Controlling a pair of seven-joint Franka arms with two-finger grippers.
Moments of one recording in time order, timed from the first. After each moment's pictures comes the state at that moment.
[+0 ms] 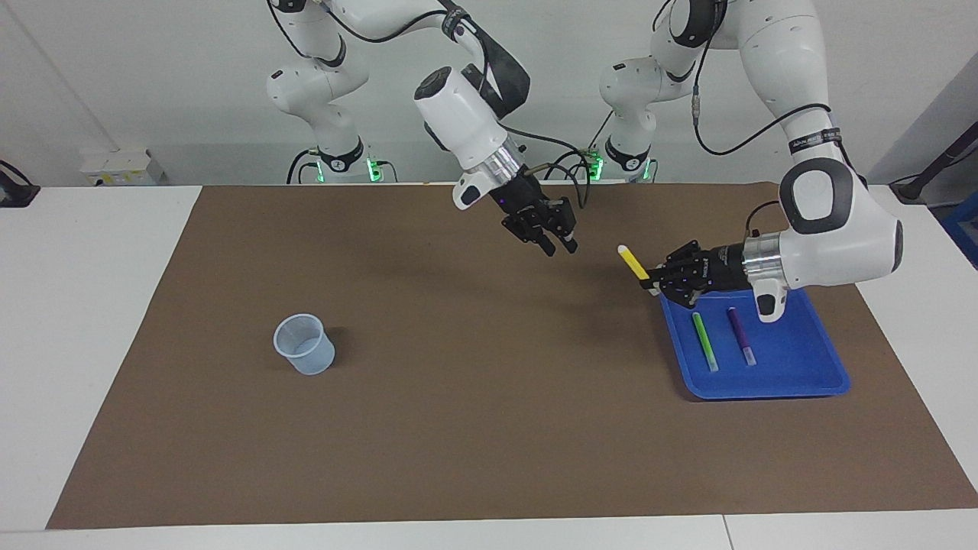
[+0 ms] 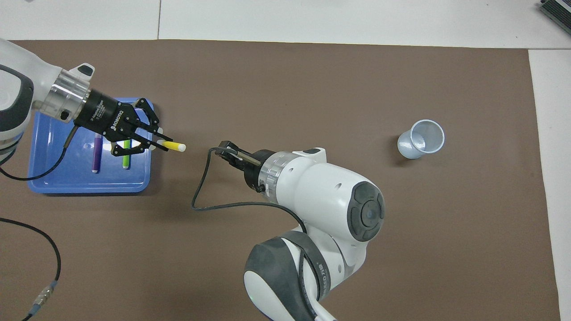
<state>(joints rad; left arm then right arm) 0.11 0.39 -0.15 -1.54 -0.71 1.50 -1.06 0.66 0.20 0.05 -1.86 0.59 2.72 0.79</state>
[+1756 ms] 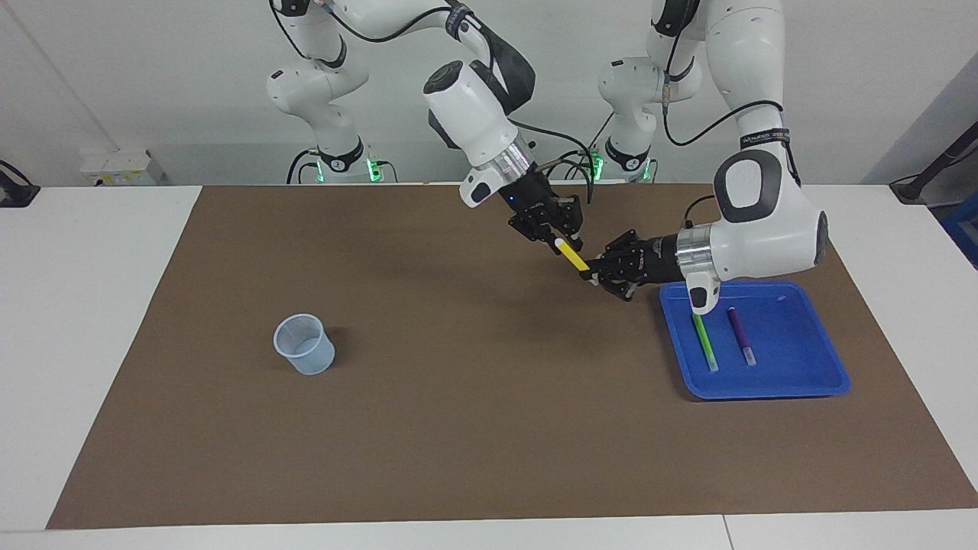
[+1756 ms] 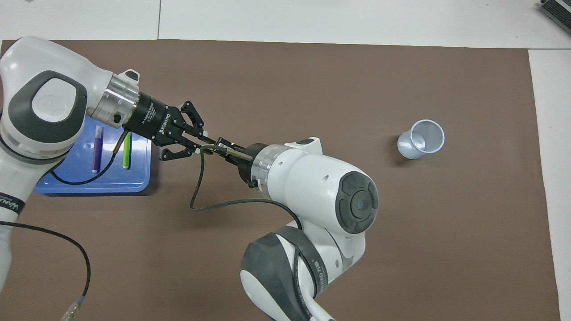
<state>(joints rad) -0.02 0.35 -0.15 -1.60 -0.81 1.61 -1.21 0.66 0.22 0.04 -1.80 0.47 2.65 0.81</state>
